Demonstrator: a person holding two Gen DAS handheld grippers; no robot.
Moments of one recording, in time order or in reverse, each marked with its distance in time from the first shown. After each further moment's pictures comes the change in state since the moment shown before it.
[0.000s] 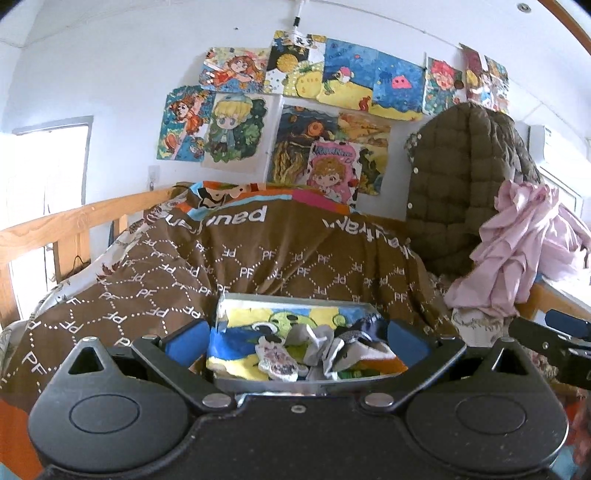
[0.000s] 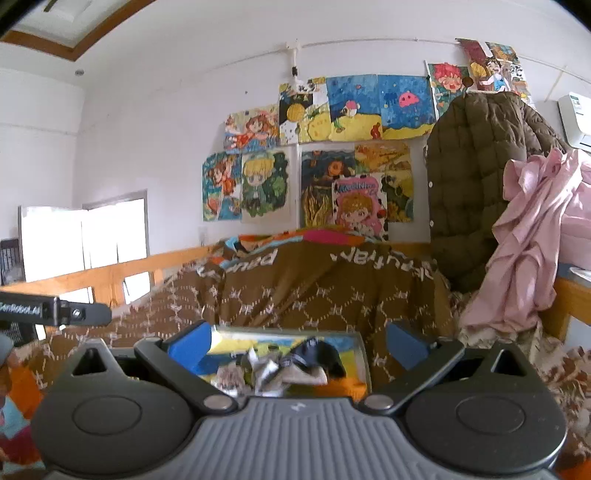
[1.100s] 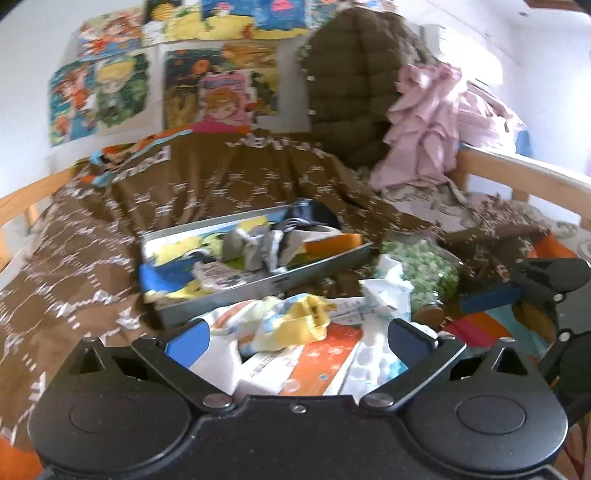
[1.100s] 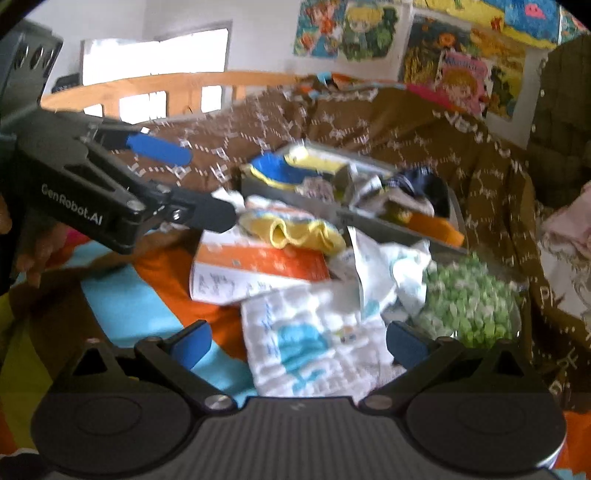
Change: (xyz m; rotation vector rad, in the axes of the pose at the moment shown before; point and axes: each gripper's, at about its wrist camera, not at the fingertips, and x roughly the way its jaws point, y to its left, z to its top) left arm 0.032 0.009 -0.080 0.302 0.199 -0.284; right arm 0.025 0.077 -0.096 -0.261 0.527 0.171
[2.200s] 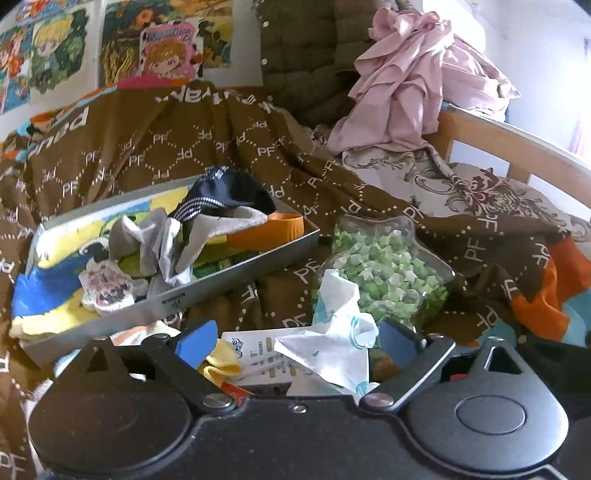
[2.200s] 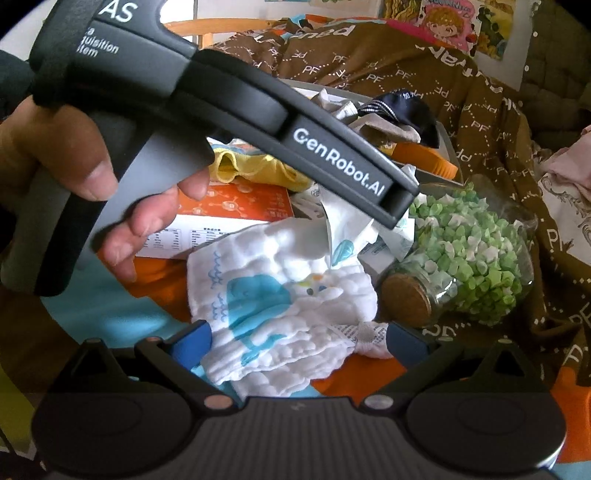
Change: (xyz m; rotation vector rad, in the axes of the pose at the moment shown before) left arm 0.144 -0.050 0.036 -0.028 0.140 -0.126; right arm 0.048 -0.027 -0.012 0.069 0.170 -0.026
